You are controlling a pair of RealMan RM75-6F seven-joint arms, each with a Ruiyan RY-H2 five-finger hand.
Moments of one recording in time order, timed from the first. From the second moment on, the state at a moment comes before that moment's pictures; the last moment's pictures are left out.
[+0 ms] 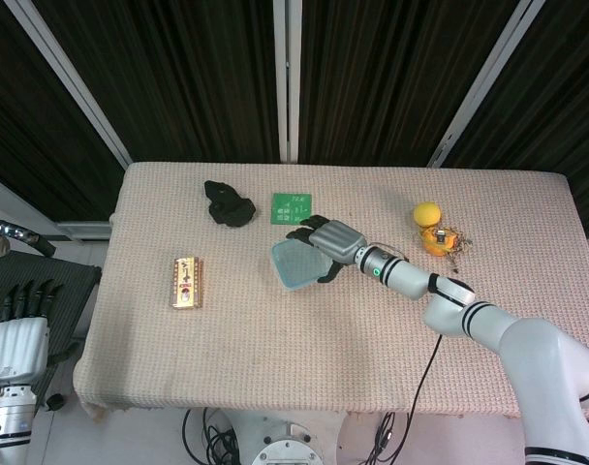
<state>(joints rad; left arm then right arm) -0.07 -1.23 -0.07 -1.68 1.40 1.51 0.32 1.19 -1.56 -0.05 -0.92 -1.65 0.63 0.72</state>
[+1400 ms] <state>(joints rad) -0.07 -1.24 -0.07 -1.67 1.40 1.52 0.31 1.22 -1.56 -0.08 -0.94 -1.65 0.62 0.72</state>
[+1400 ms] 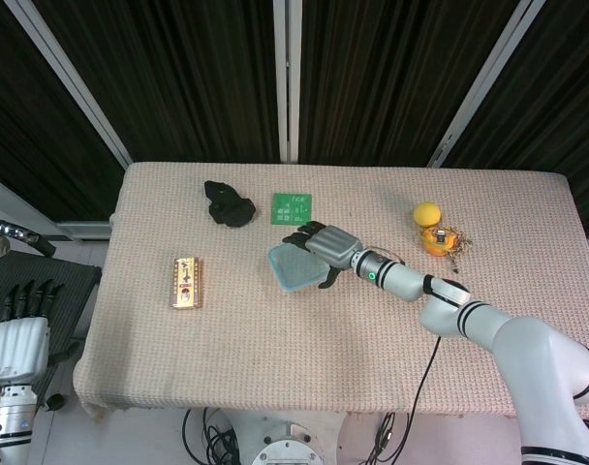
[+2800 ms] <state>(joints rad) -0.07 -1.24 -0.07 -1.64 1.41 1.52 0.26 1.14 -1.52 -0.05 -1.12 -1.64 0.77 0.56</state>
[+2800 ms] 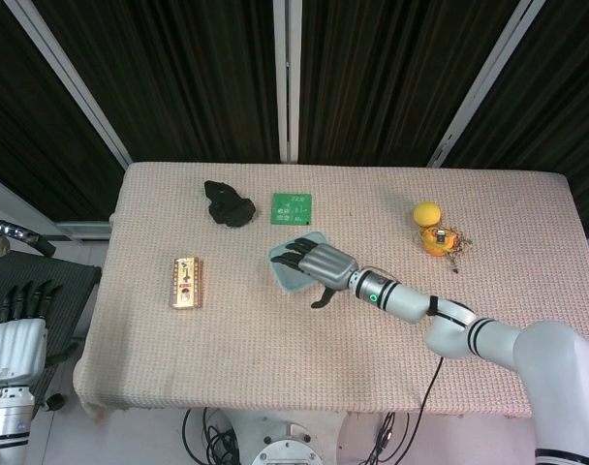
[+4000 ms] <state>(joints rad) -0.06 -1.25 -0.06 -1.62 1.43 1.54 0.25 1.03 -1.48 -0.09 -1.22 -1.67 0.83 0.50</state>
